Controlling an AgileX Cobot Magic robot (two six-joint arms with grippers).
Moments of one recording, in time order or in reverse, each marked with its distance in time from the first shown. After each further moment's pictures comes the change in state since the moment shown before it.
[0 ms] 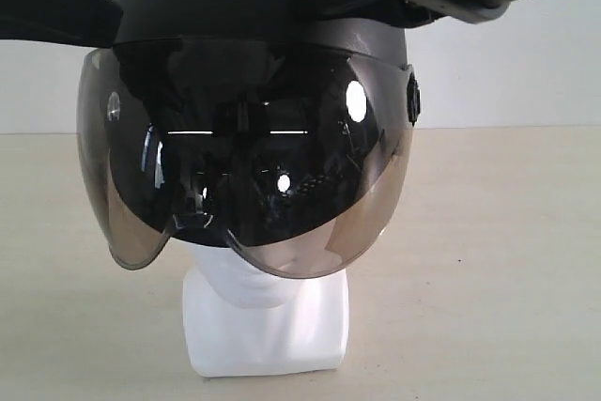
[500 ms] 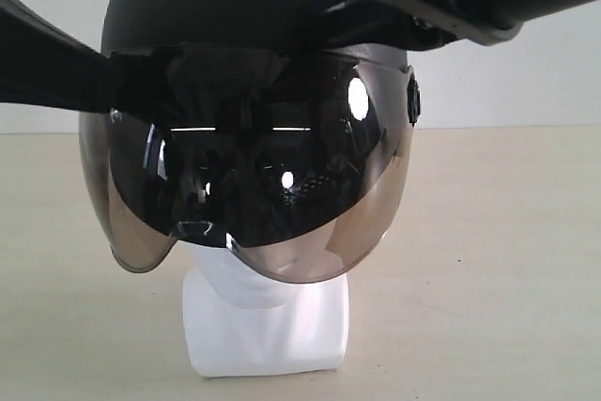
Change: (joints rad) left arm 0.000 0.000 0.058 -0.009 0.088 -0.019; right arm 0.000 0.005 -0.006 0.002 0.099 0.060
